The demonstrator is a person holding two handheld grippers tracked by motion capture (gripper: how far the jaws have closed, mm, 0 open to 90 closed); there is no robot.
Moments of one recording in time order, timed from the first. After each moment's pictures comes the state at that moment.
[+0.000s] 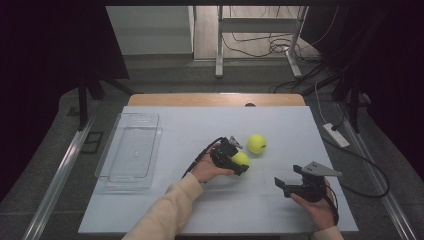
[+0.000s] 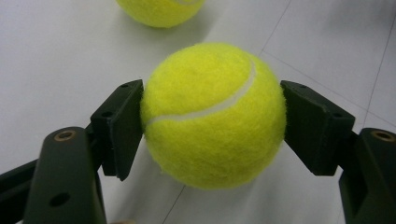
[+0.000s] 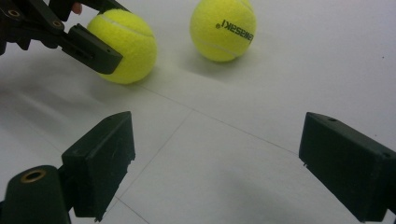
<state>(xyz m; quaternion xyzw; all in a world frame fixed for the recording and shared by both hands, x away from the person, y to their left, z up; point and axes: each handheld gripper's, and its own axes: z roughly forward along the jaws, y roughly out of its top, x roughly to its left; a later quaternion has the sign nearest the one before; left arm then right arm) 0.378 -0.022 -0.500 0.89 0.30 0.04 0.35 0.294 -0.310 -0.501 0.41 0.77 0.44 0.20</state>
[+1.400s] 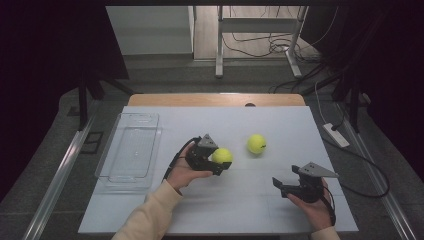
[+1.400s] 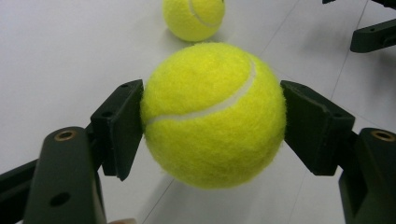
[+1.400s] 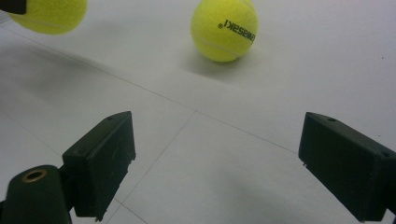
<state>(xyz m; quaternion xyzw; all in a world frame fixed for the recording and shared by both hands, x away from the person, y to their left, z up) 0.344 0.050 -0.475 0.85 0.31 0.08 0.42 0.292 -0.302 -0.502 0.41 0.77 0.44 0.21</state>
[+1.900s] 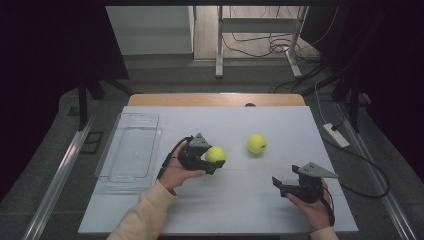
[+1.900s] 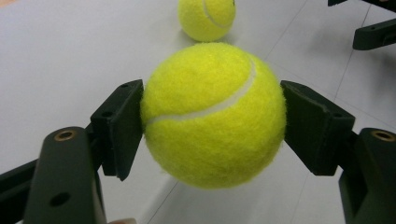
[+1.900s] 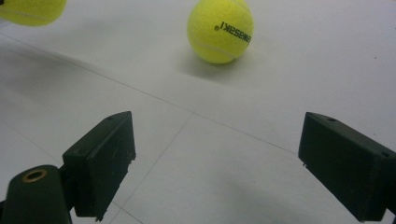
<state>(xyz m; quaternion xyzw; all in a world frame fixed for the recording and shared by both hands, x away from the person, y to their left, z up) 0.340 0.067 -0.471 0.84 0.32 0.08 0.43 0.290 -0.300 -0.501 0.42 0.77 0.43 0.22</state>
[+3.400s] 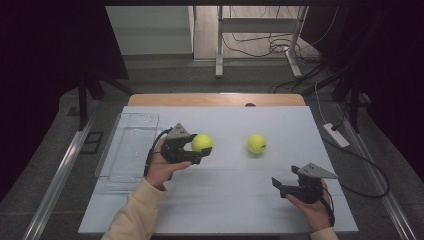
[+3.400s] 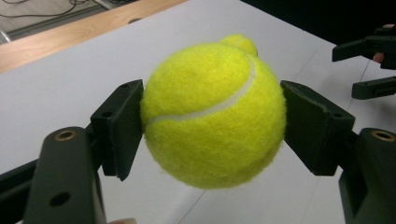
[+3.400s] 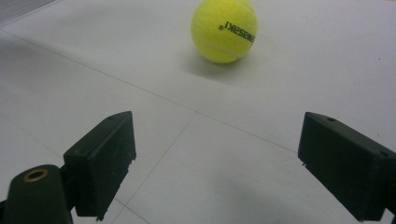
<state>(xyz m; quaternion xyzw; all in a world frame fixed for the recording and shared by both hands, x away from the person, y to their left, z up) 0.336 0.112 -0.443 0.79 0.35 0.12 0.49 0.288 -0.299 -0.501 0.41 0.77 0.43 0.22</state>
